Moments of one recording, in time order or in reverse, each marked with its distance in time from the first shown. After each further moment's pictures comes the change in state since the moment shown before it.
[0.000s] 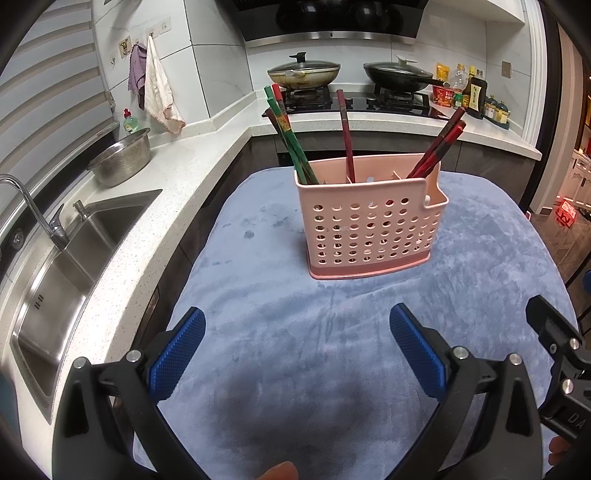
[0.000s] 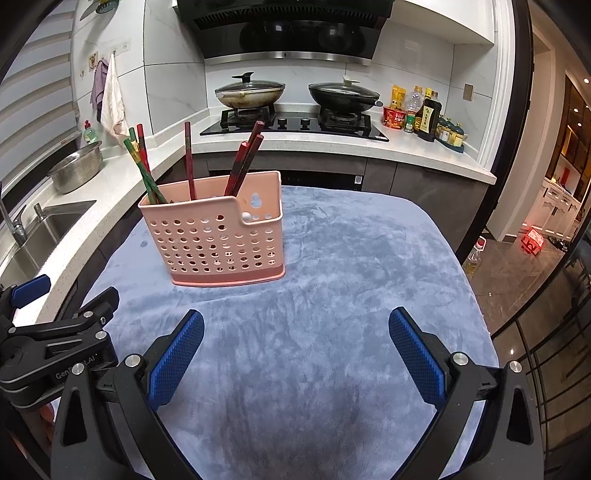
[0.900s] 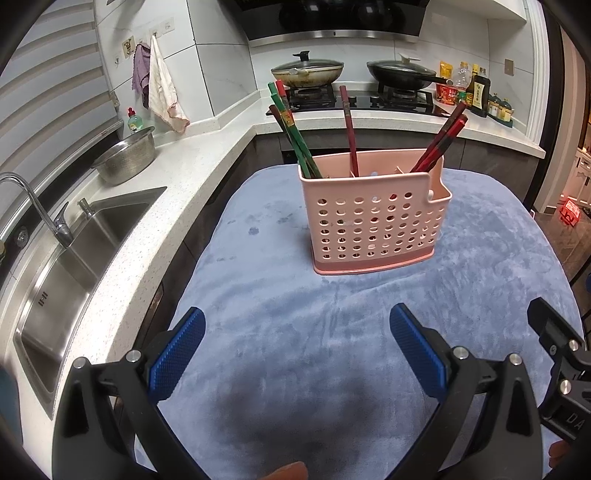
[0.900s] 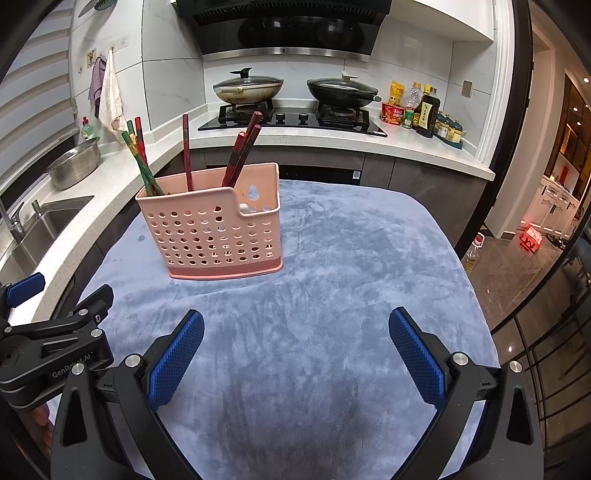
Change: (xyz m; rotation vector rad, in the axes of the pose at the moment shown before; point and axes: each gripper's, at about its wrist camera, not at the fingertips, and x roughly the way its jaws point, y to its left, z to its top) left arm -0.001 0.000 -0.005 -0.001 0.004 0.018; right arm 0.002 0.001 -0.006 -0.002 0.013 -0.008
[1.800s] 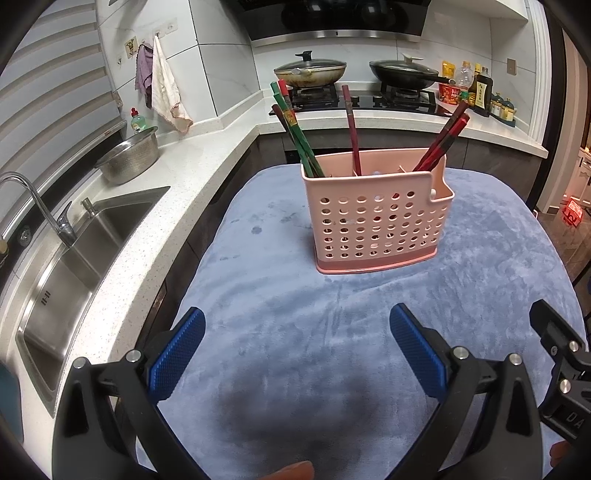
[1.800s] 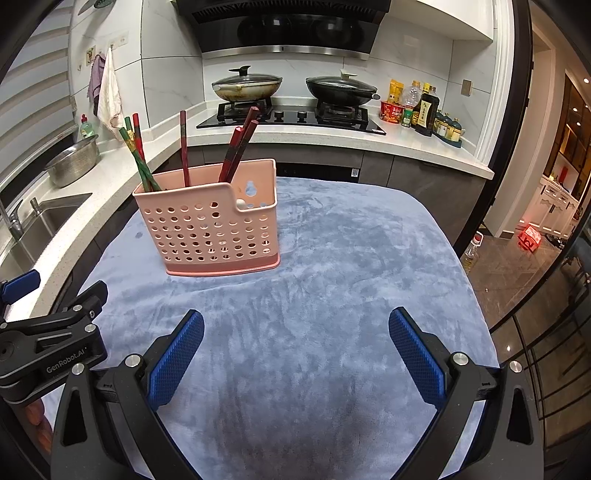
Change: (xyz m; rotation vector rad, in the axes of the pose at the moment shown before) left arm -0.001 0.001 -0.001 -0.004 0.003 0.016; right arm 0.003 -0.002 -0.004 -0.001 0.005 -0.005
